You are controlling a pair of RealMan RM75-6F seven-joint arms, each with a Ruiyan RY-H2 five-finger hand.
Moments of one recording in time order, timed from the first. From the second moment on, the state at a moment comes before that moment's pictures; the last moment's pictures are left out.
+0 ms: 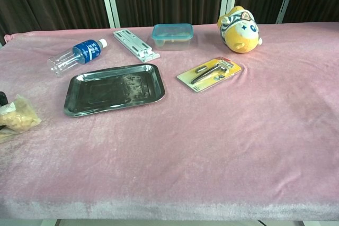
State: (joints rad) left arm -0.37 -1.54 -0.11 -1.28 1.14 1.21 0.34; right arm 0.10 -1.07 0.01 -1.66 -1.54 1.41 -0.04
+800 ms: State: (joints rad) left arm -0.70 -1.90 -0.31 -1.07 1.10 1.14 0.65; right arm 0.11 -1.02 -0.03 -1.66 -1.60 1.38 0.05
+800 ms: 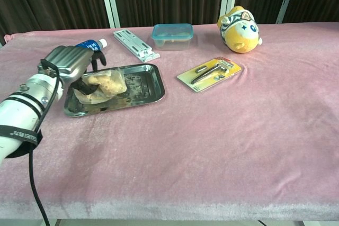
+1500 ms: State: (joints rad) left arm -0.66 -1.65 -0.23 -1.51 0.86 1.21 1.16; right arm 0.12 -1.02 -0.03 -1.65 -1.60 1.37 0.06
